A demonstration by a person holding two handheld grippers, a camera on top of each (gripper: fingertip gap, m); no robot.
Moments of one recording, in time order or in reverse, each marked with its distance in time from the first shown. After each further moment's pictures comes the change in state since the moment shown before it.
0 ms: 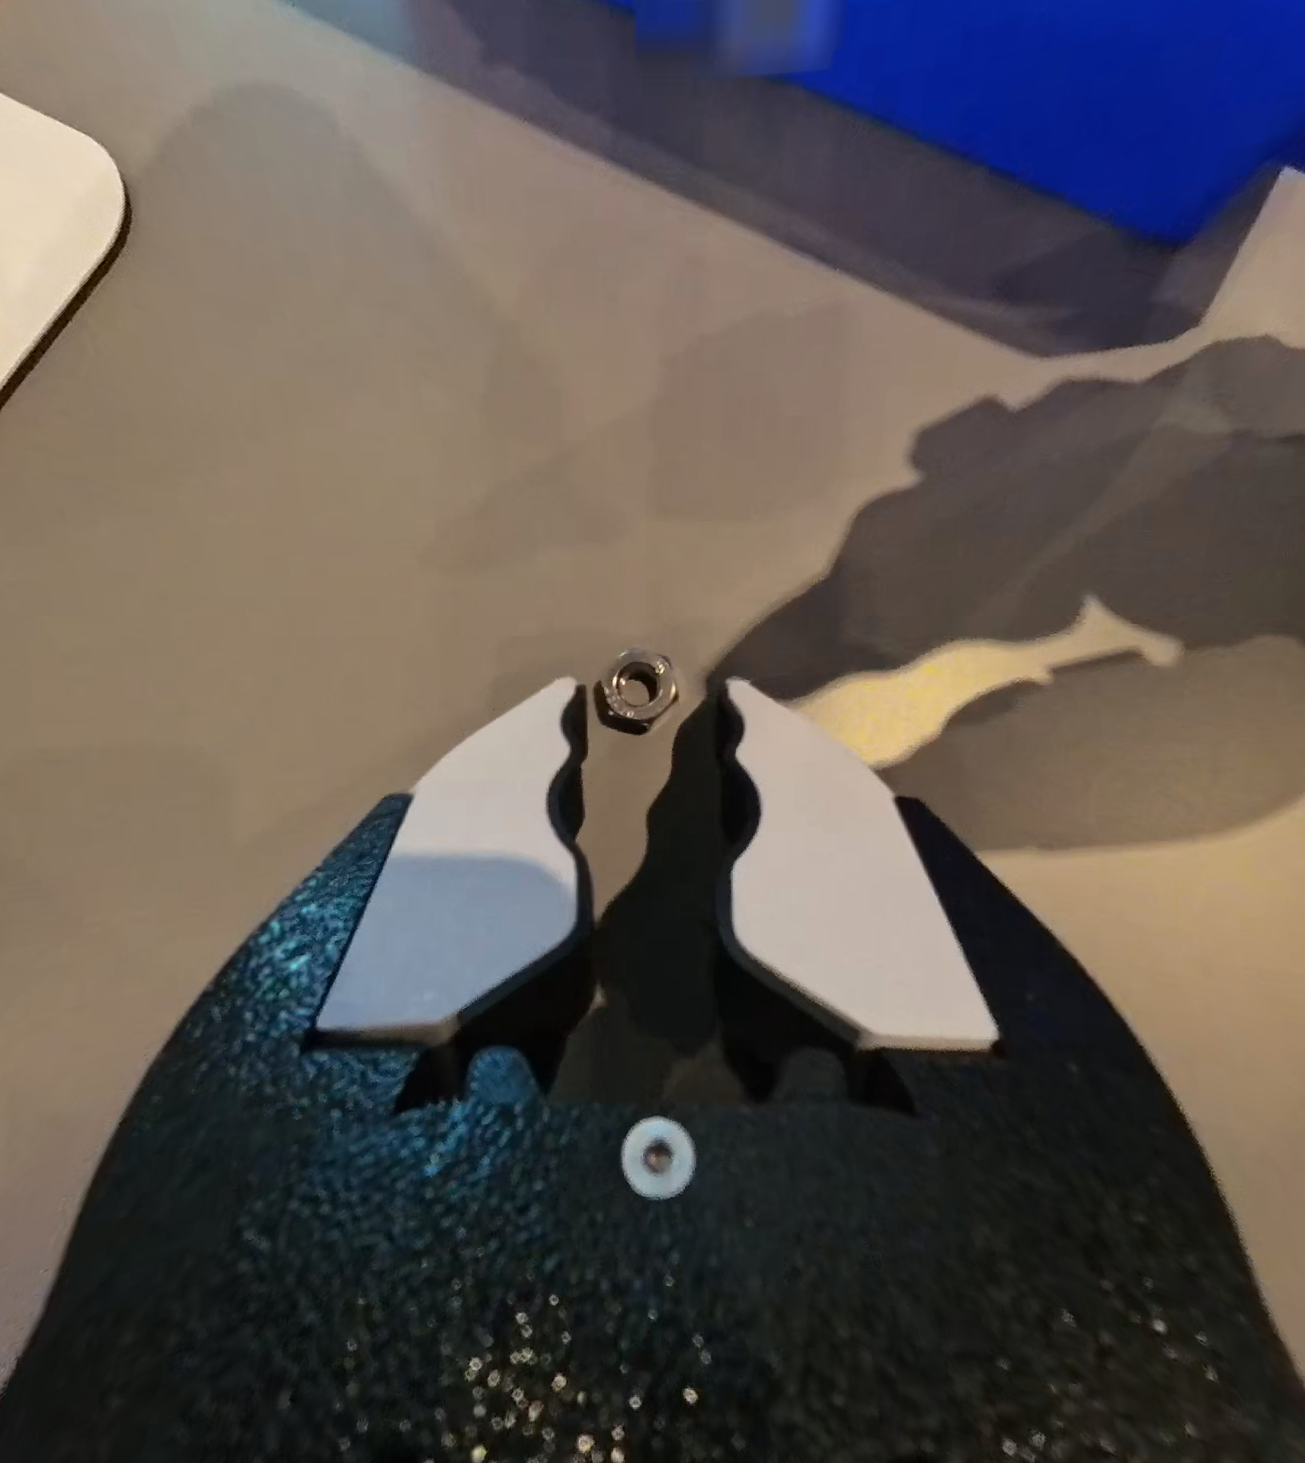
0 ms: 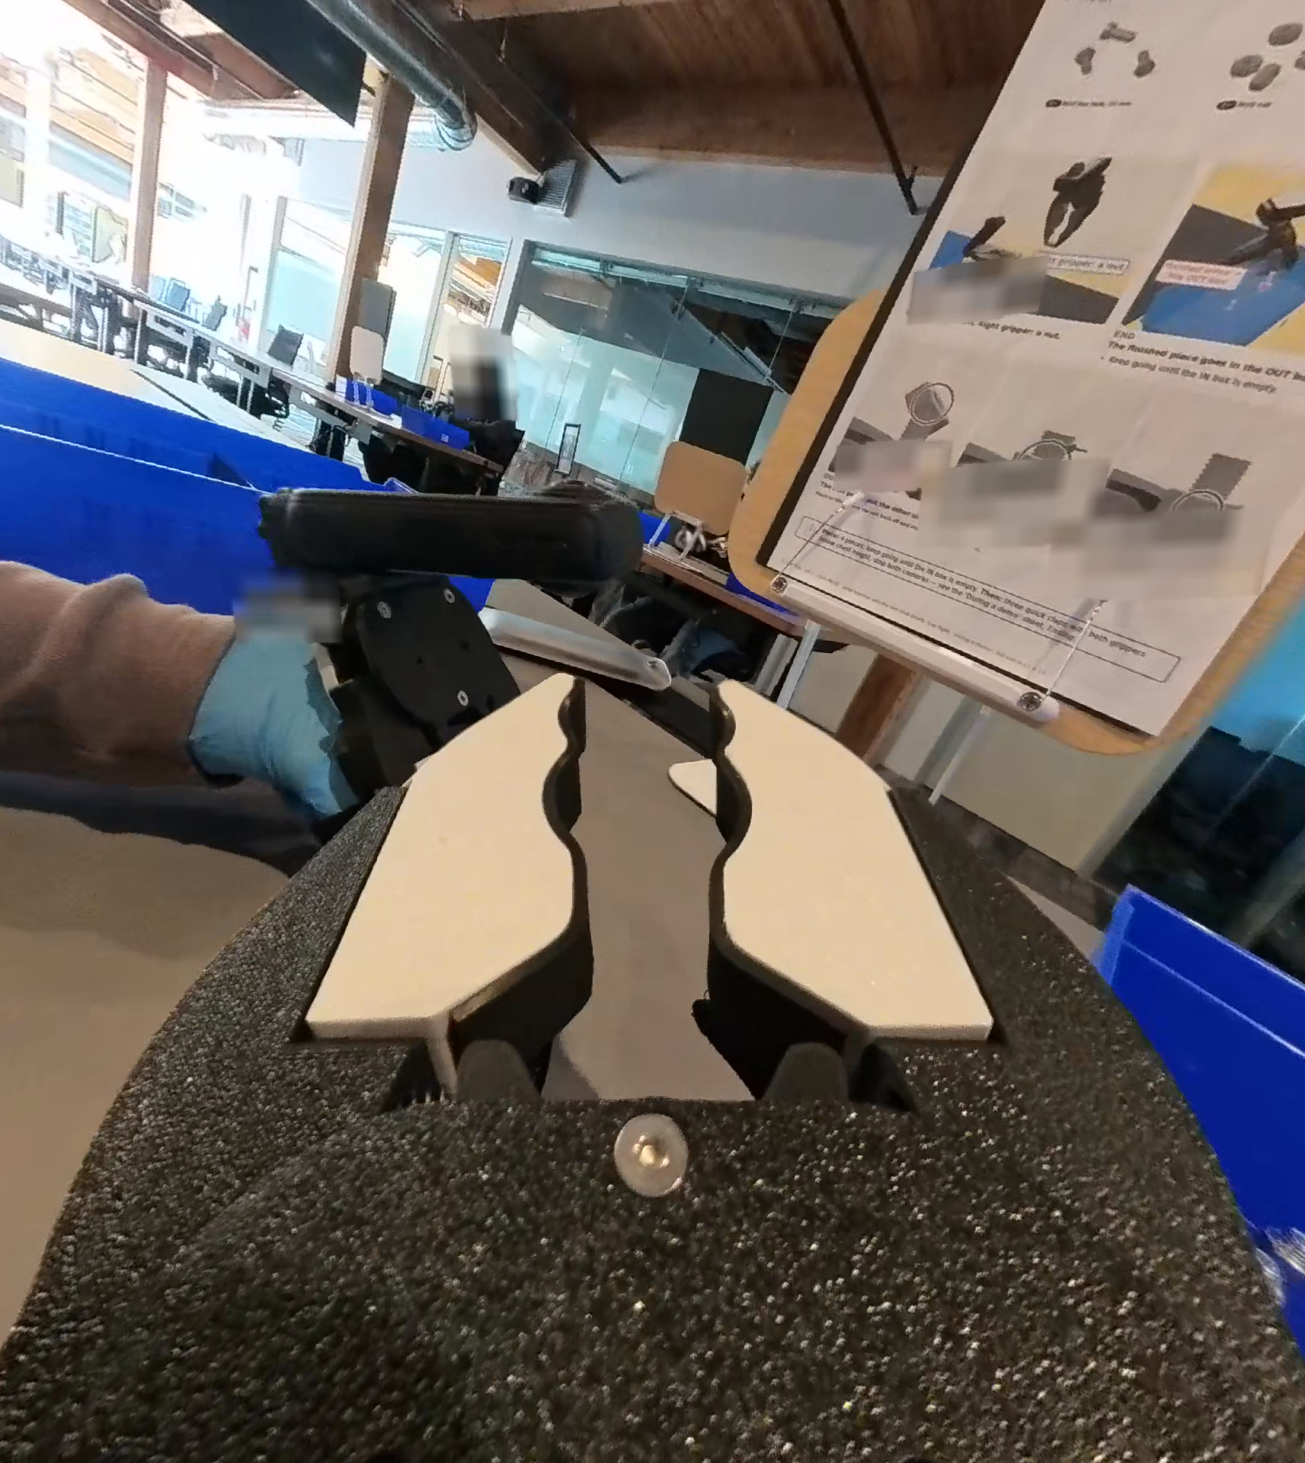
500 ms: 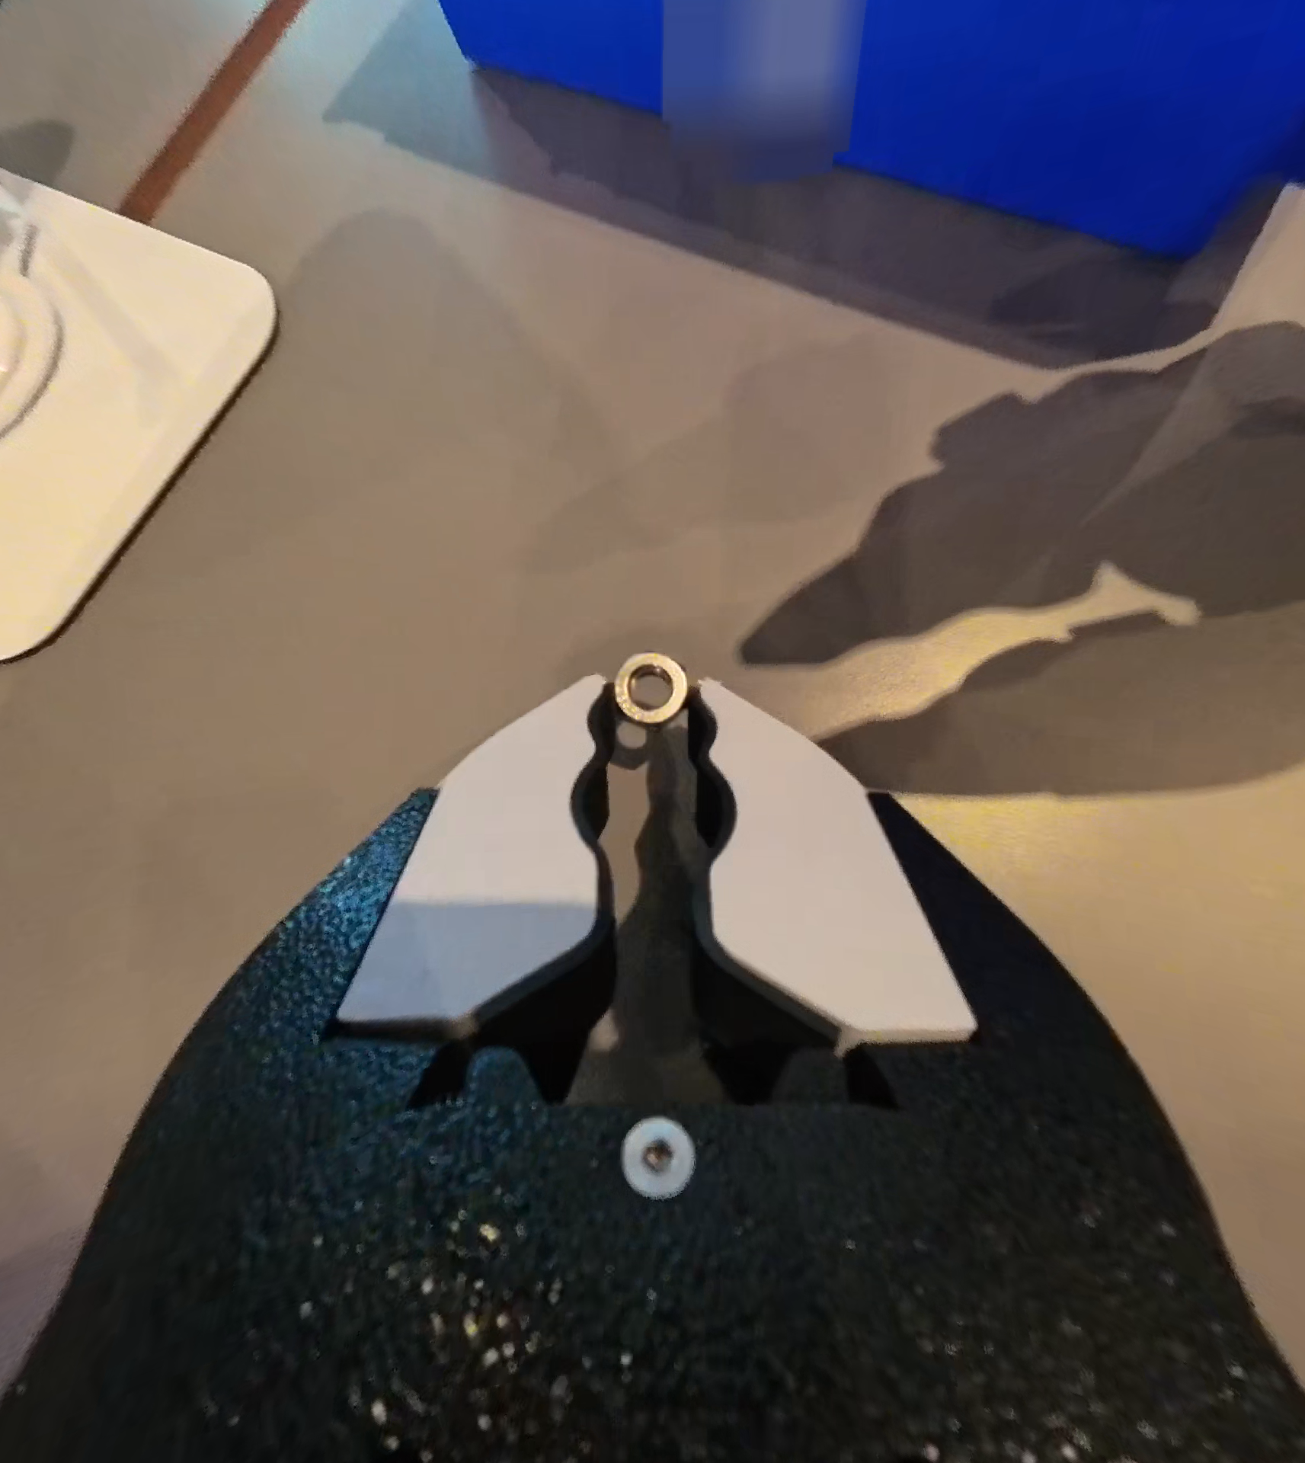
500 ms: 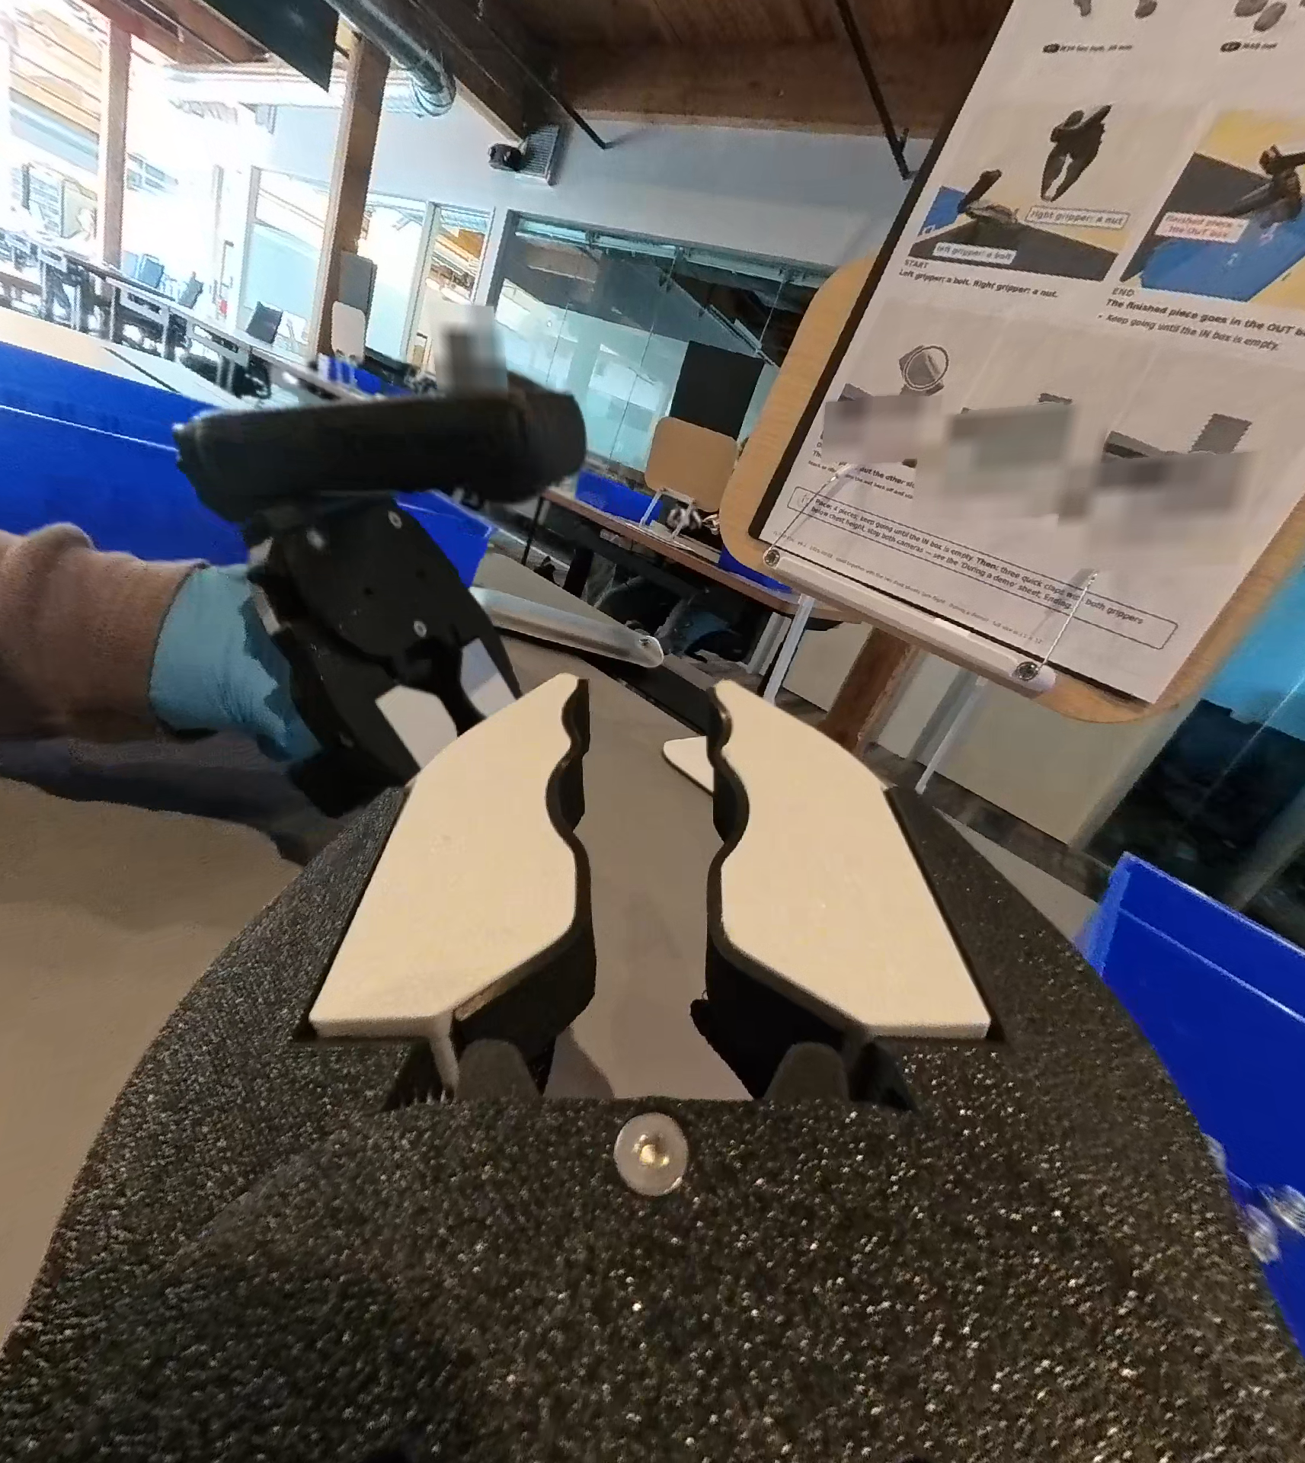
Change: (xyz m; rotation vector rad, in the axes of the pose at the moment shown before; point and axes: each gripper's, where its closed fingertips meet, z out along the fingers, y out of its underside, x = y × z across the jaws) left arm -0.010 -0.007 -0.019 0.068 -0.090 0.073; right arm 0.003 0.010 -0.001 -0.029 0.015 0.009
